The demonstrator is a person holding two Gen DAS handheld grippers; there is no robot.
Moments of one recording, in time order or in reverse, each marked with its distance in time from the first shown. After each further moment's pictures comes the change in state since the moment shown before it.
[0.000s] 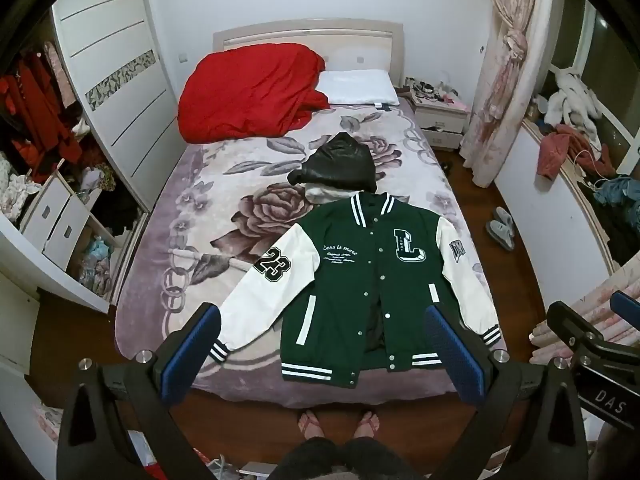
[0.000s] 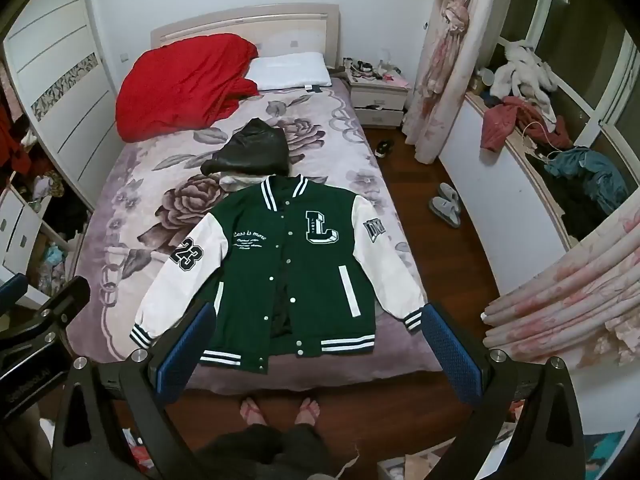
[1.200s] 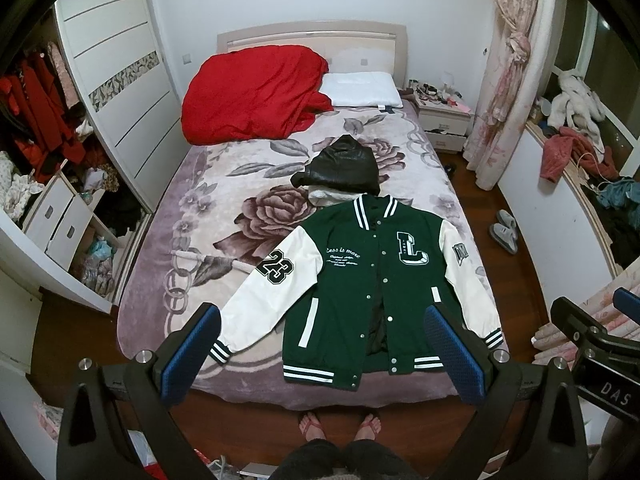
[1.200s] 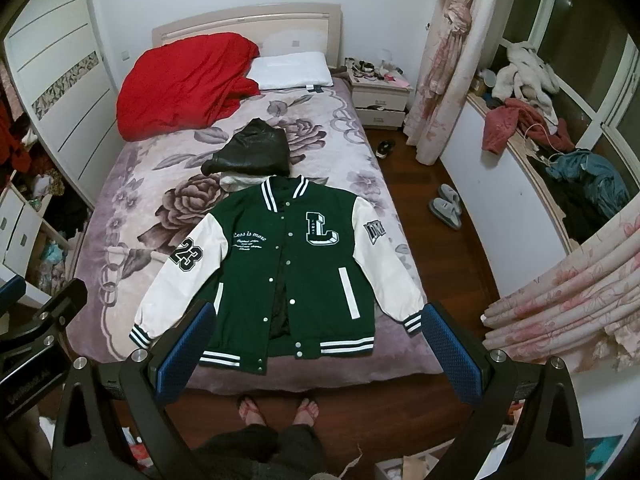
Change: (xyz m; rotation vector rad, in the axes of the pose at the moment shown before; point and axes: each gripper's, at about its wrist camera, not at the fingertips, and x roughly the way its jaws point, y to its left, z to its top) left arm -0.001 0.000 0.000 -0.001 0.000 -0.002; right arm 0.003 0.001 0.005 0.007 -0.002 0.004
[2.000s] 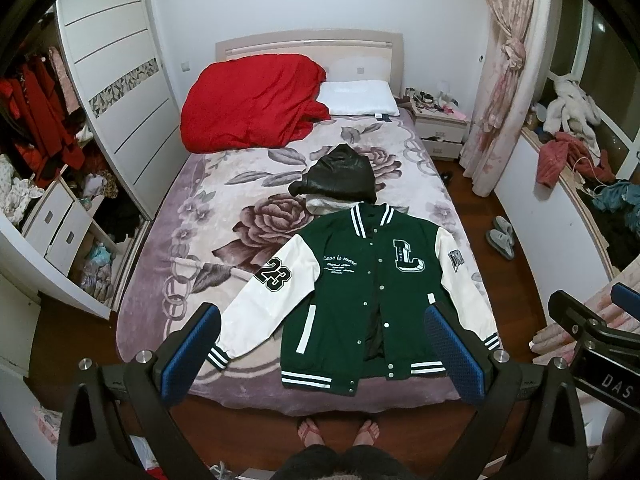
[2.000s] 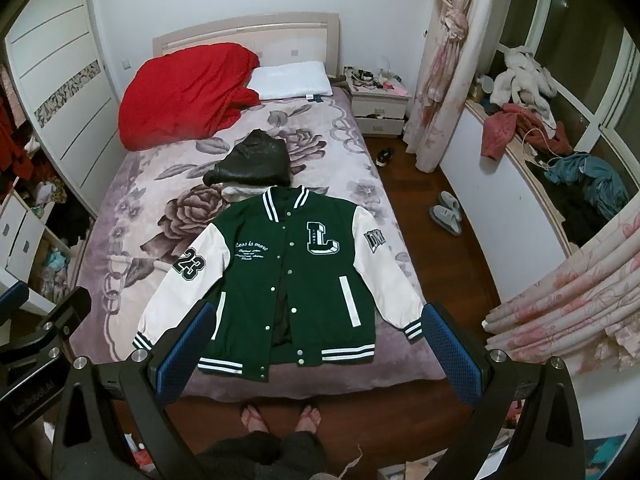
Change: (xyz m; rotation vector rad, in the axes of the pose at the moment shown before) left arm -0.018 -0.001 0.031 0.001 -0.021 -0.001; right arm -0.013 0.002 0.016 0.005 -0.016 0.005
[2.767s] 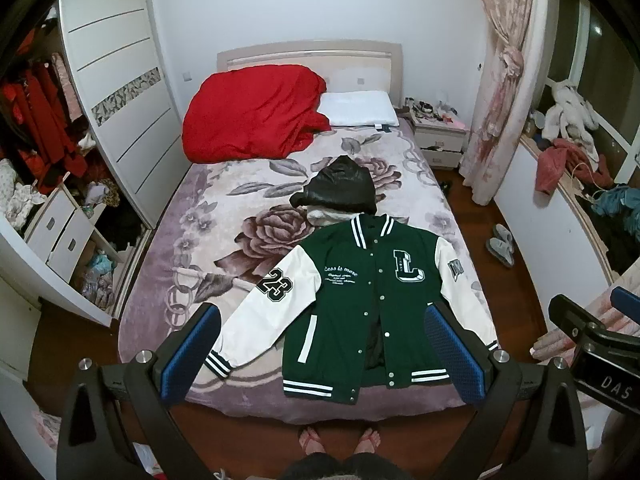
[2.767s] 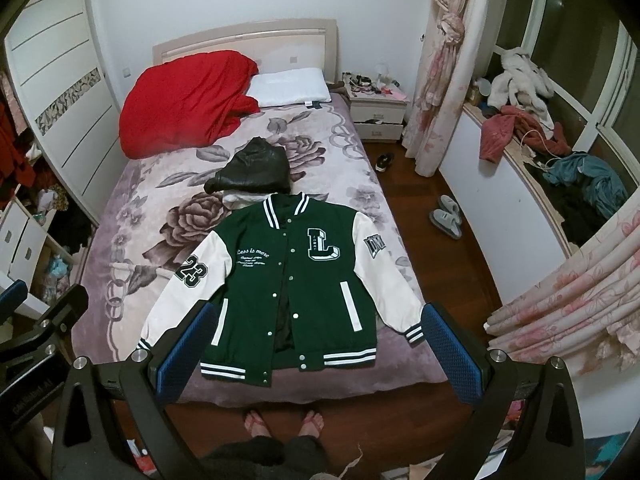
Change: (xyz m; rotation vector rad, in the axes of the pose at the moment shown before) left arm -0.004 0.003 -0.001 -0.005 -0.051 -0.002; right arm -0.023 -0.001 0.032 0.008 -0.024 -0.001
